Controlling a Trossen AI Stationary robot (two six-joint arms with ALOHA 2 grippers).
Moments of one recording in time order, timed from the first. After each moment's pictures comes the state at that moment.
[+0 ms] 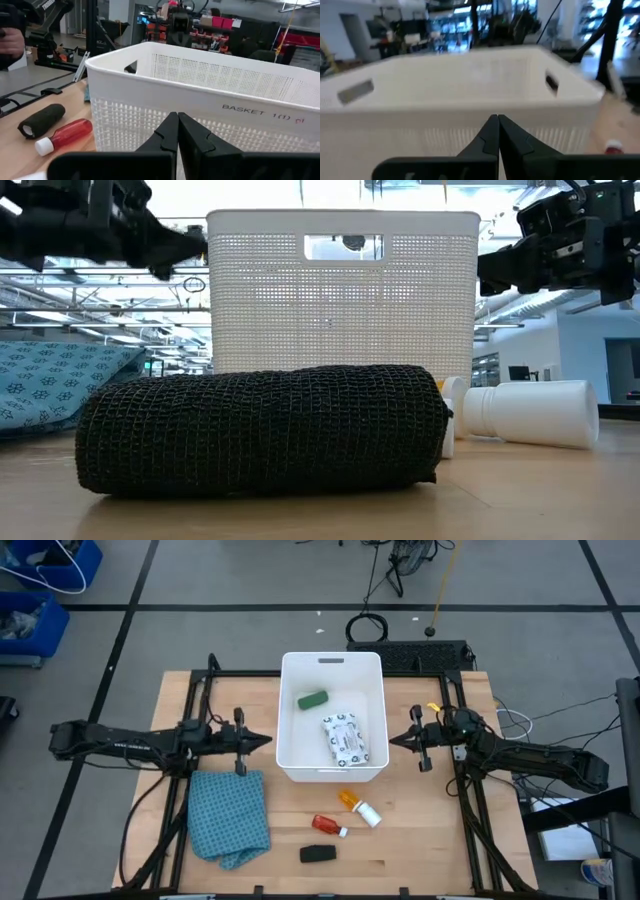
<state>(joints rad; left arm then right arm) 0.06 0.72 0.19 0.53 -0.03 0.08 -0.45 0.60 0.08 0.56 -0.58 -0.14</state>
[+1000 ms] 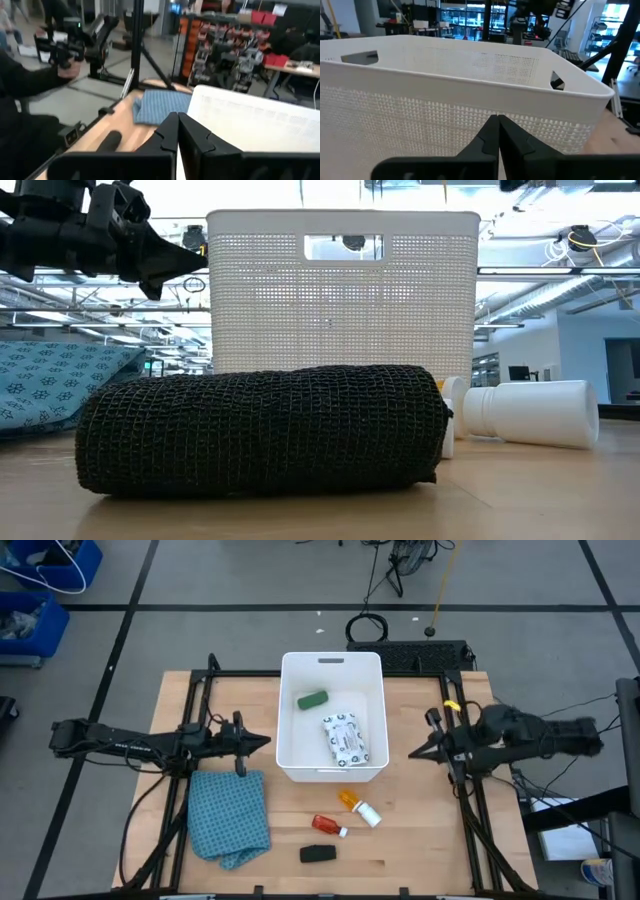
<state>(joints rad) 0.03 0.72 0.14 0.57 -0.10 -0.09 0.08 0.53 0.65 -0.22 -0.21 -0.12</state>
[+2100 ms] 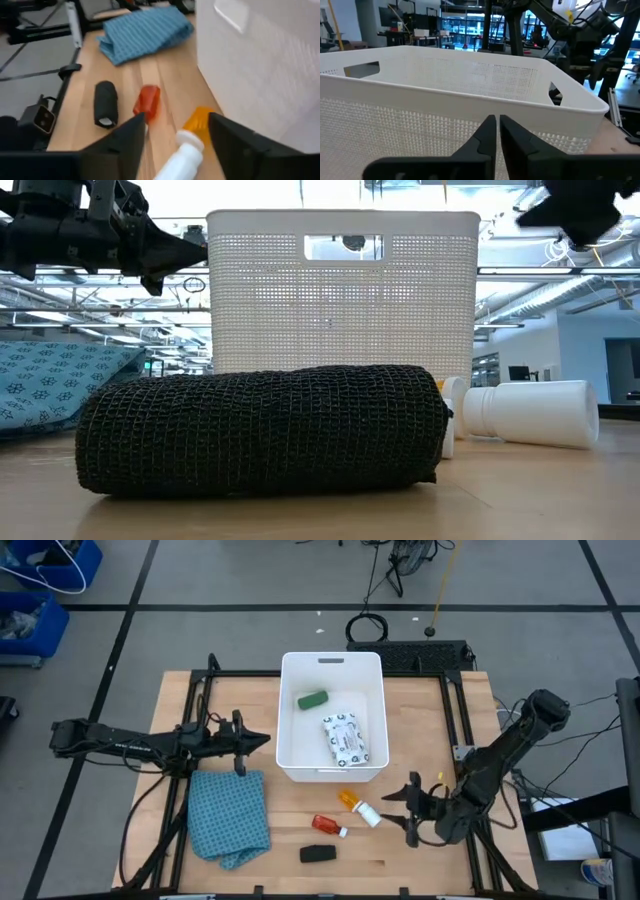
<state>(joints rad) 0.03 0.72 0.14 0.62 -0.11 -0.08 0.83 1.22 0.66 -0.11 0.81 0.68</state>
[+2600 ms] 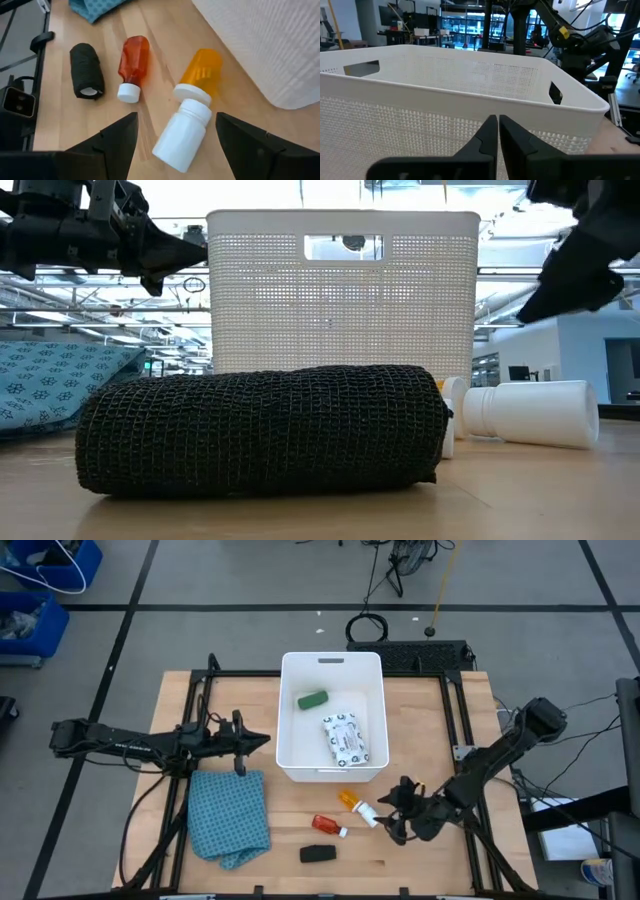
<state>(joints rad) 0.03 0.72 0.14 0.62 -0.11 -0.09 0.71 1.35 0.66 -0.16 0.57 0.93</state>
